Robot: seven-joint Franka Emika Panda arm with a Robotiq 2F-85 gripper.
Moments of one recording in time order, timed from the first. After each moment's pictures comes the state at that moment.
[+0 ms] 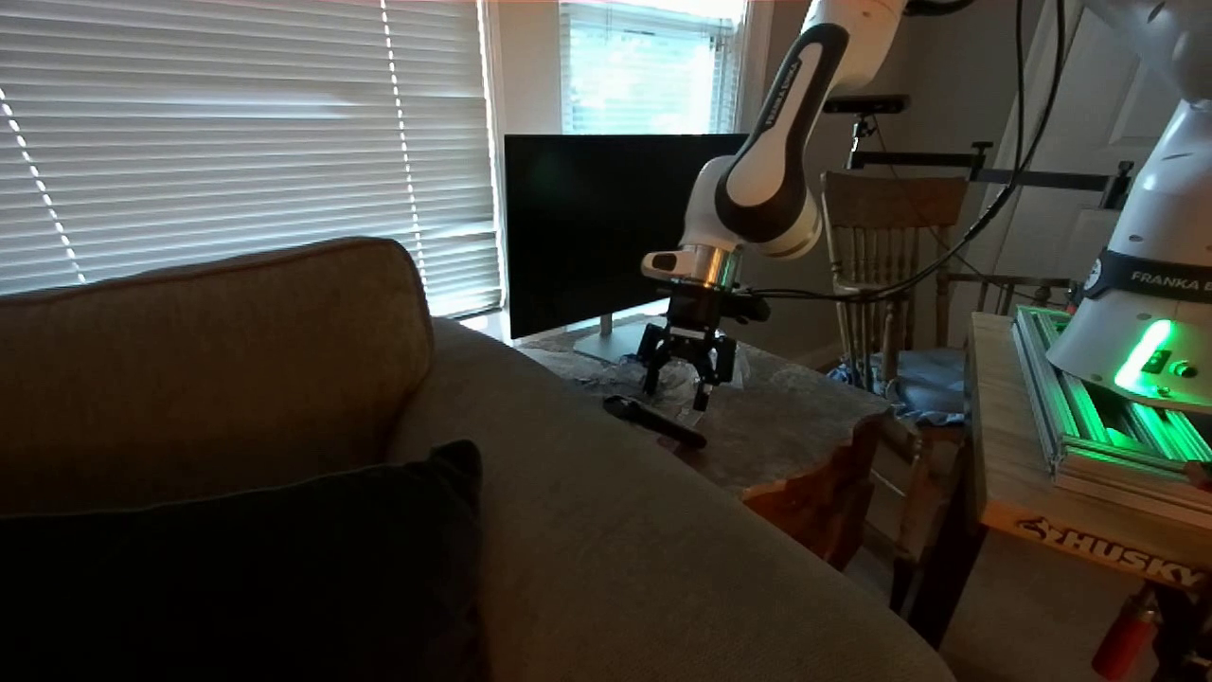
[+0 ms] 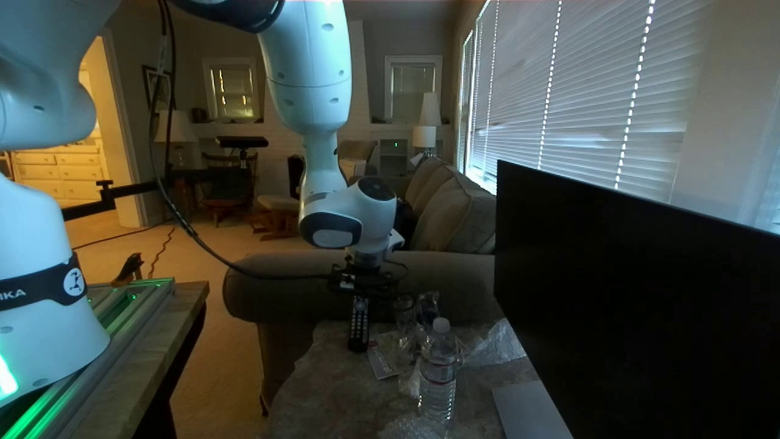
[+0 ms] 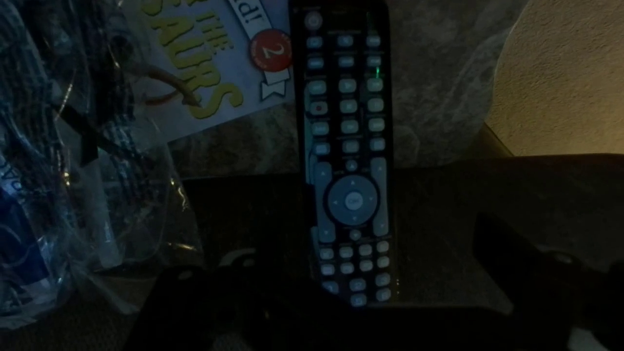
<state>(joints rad) -0.39 0.86 0.62 -2.27 0.09 3.03 -1.34</state>
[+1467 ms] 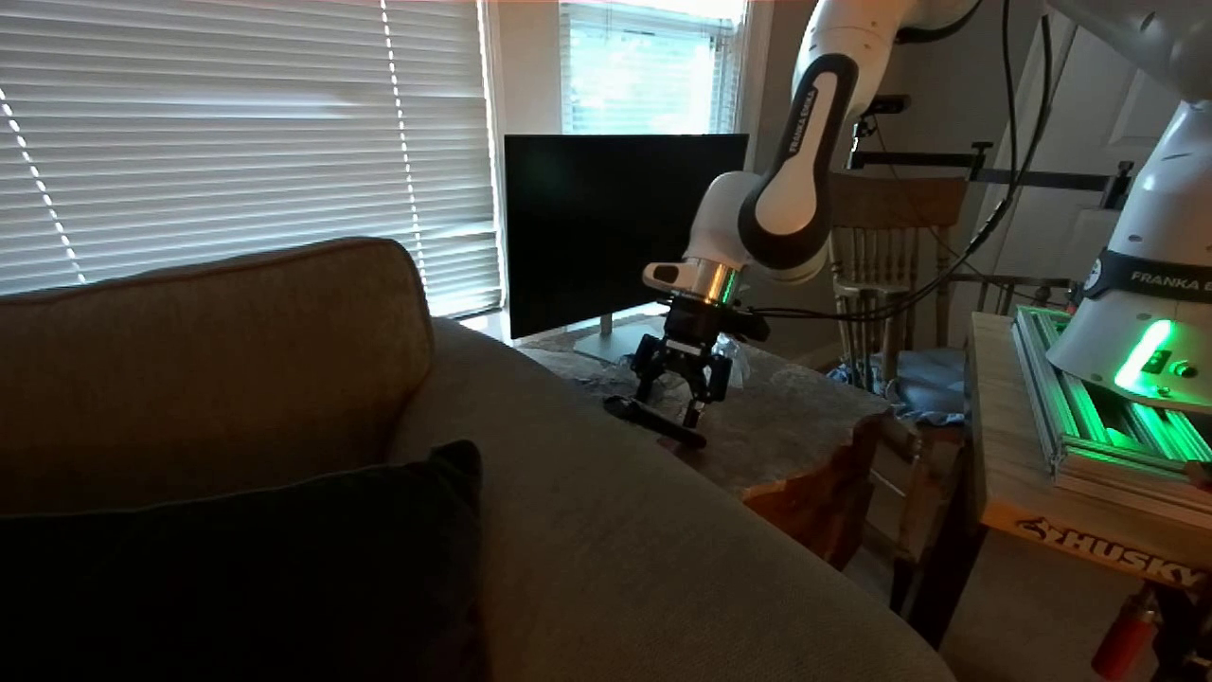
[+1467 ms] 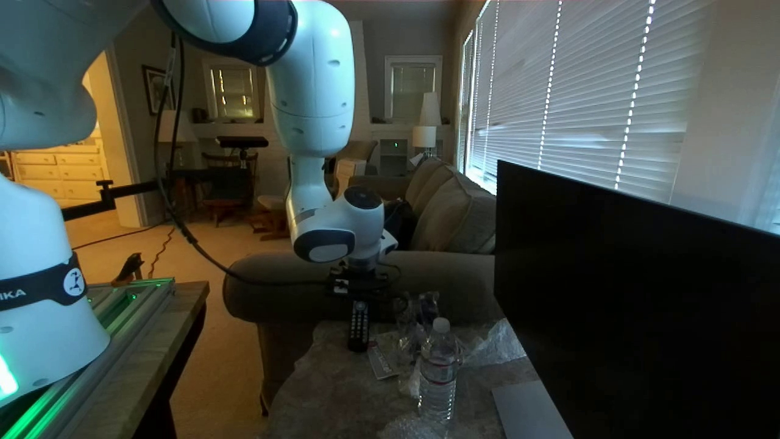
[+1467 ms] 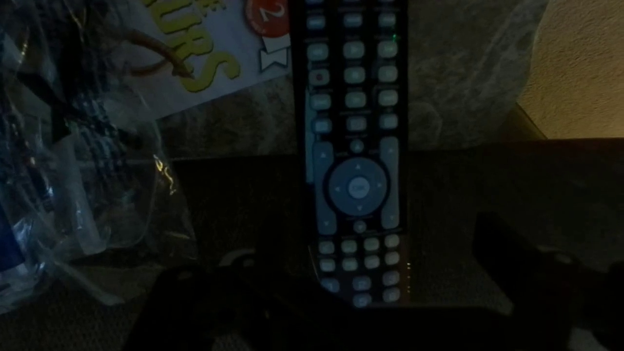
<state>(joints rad) -0.40 0.96 0.62 -2.27 -0.14 3.18 -1.16</state>
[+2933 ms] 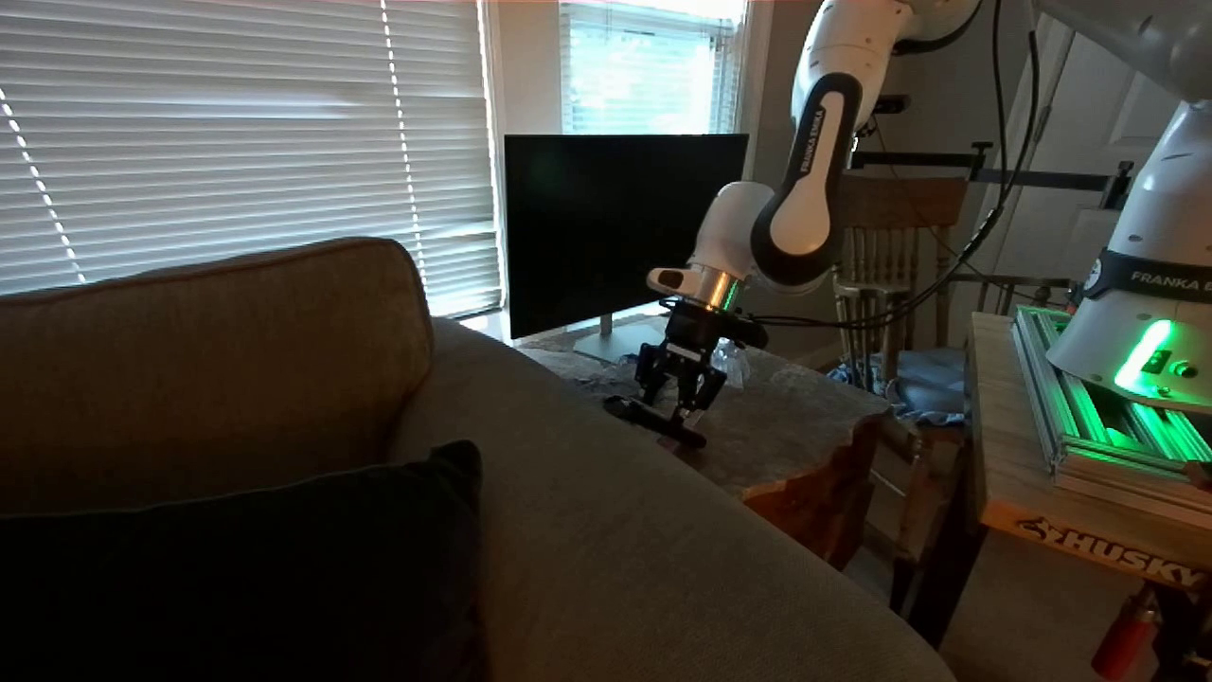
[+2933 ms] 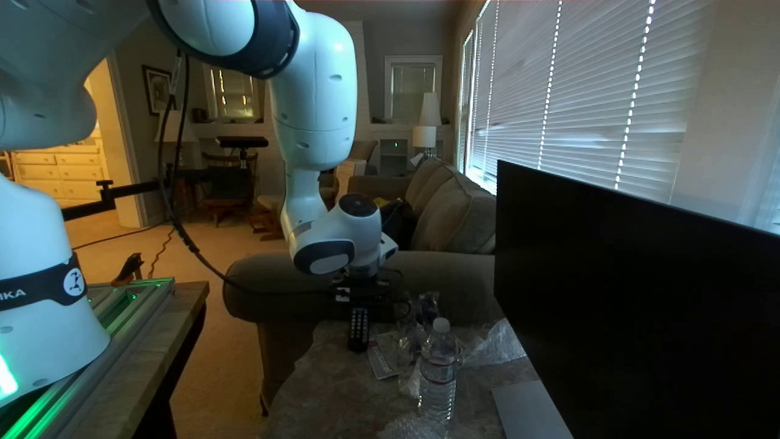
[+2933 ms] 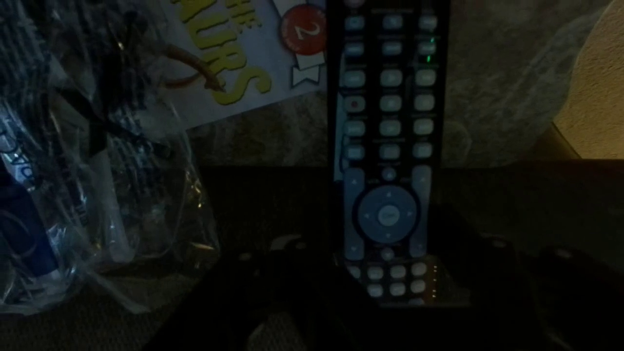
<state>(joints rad) -0.40 0.99 0.58 -2.26 -0.27 3.26 -1.10</state>
